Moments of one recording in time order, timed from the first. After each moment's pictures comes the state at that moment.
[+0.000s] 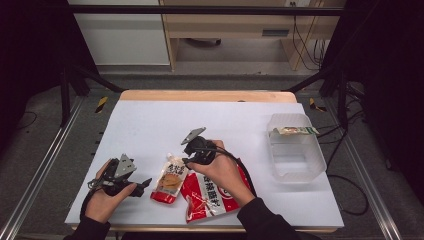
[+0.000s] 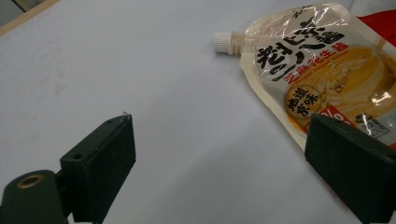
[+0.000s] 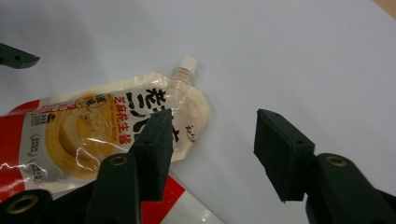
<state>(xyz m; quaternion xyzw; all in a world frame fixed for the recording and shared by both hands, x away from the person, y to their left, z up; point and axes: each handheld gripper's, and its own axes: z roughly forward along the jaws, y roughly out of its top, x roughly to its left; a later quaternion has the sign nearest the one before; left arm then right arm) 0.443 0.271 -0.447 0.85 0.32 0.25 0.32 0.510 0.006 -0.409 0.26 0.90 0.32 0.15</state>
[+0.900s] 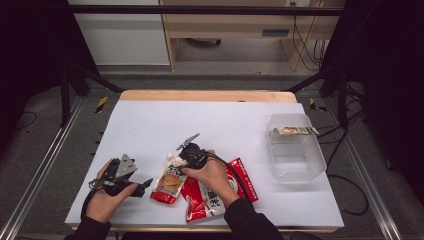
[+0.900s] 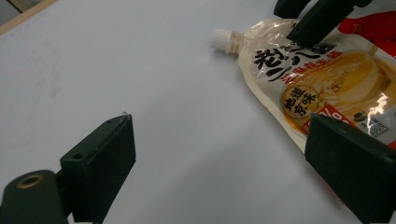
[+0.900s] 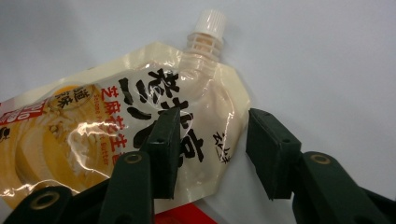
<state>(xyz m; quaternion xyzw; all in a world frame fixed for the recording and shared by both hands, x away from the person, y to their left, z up) 0.443 0.268 -0.447 0.85 0.32 0.25 0.33 0.525 0.026 -0.464 0.32 0.89 0.31 0.07</state>
